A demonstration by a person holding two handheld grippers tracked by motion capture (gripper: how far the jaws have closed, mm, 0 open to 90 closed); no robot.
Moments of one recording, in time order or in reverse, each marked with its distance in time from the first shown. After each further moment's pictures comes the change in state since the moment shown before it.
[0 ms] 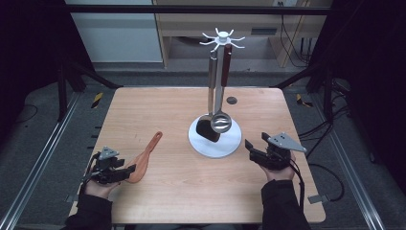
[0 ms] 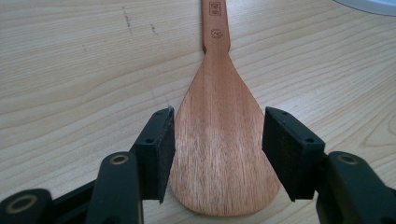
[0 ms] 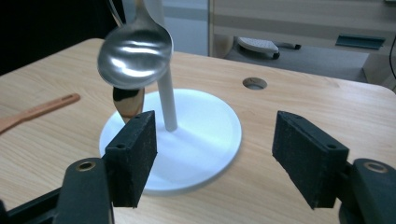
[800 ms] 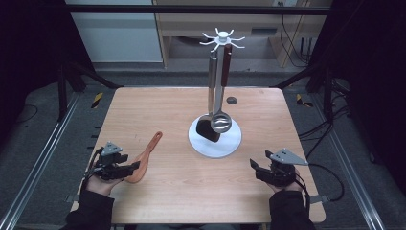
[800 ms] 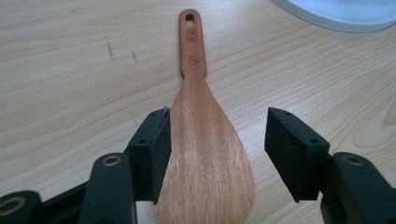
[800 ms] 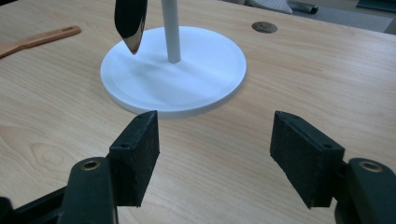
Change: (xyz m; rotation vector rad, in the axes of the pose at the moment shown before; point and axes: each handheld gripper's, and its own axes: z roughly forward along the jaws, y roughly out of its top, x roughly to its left) left arm -0.012 0.022 -0.005 -0.019 -0.042 0.045; right arm -0.006 -0.041 -0.020 0.153 0.038 -0.052
